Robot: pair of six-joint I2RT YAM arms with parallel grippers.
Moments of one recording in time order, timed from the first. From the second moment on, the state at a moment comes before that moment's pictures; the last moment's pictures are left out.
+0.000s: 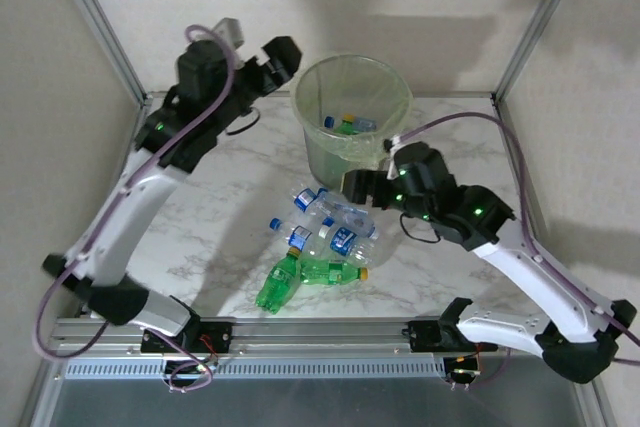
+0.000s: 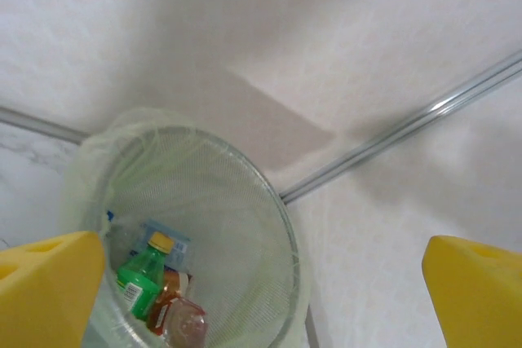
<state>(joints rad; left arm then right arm) -0.55 1.44 1.84 -0.57 -0.14 -0.82 0.87 1.08 1.28 -0.84 0.10 0.67</state>
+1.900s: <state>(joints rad) -0.52 1.14 1.10 -0.78 -0.17 -0.85 1.27 1.60 1.00 -0.65 0.18 0.40</state>
